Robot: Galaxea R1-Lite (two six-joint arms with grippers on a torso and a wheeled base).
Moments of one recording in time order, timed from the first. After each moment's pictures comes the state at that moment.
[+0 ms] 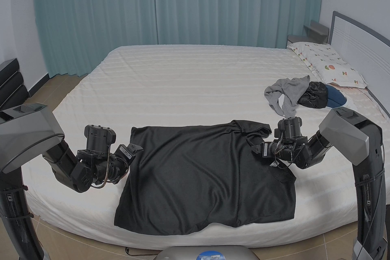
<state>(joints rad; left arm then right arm) -0.23 2.15 -0.74 -0.76 -0.02 -1.06 0.22 2.53 -1.29 -0.65 -0.02 0.17</state>
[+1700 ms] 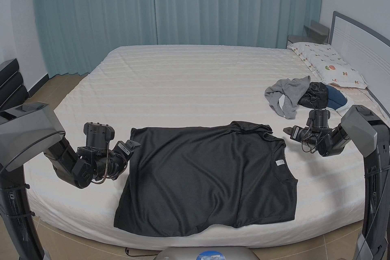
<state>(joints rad) -0.21 2.17 -0.78 -0.75 -0.02 -1.06 -0.02 2.56 -1.40 -0.67 0.03 0.35</state>
